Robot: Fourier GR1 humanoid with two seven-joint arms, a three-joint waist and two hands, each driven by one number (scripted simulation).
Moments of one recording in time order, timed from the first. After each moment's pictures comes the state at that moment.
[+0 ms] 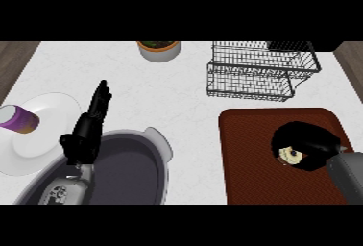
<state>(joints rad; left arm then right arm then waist) -0.15 0.10 -0.10 -1.55 -0.09 0.20 0.04 -0.35 -0.52 0.22 -0.97 1.06 0.07 -1.01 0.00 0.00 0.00</state>
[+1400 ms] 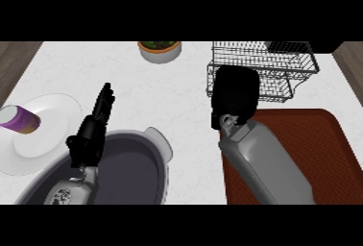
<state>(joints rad) -0.14 0.08 -0.12 -1.56 -0.12 0.21 0.06 -0.70 -0.01 0.34 -1.46 1.28 0.46 0.96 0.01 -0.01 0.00</state>
